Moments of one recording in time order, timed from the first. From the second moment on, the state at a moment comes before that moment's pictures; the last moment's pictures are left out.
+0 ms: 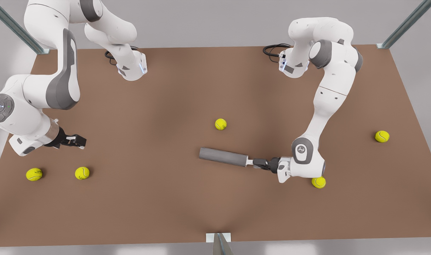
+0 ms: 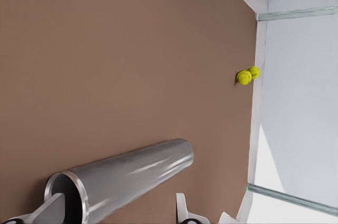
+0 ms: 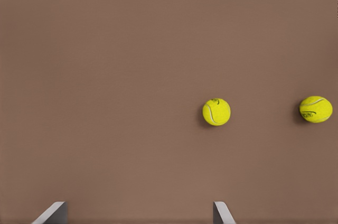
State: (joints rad) left arm 0.04 0.91 -0.38 -1.41 -0.88 2.05 0.45; right arm -0.05 0.27 0.04 -1.40 -0.07 1.66 0.02
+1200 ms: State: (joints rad) left arm 0.00 0.97 -0.42 -1.48 -1.02 2.16 0.54; right arm -0.01 0.31 0.04 -1.40 -0.11 1.67 0.02
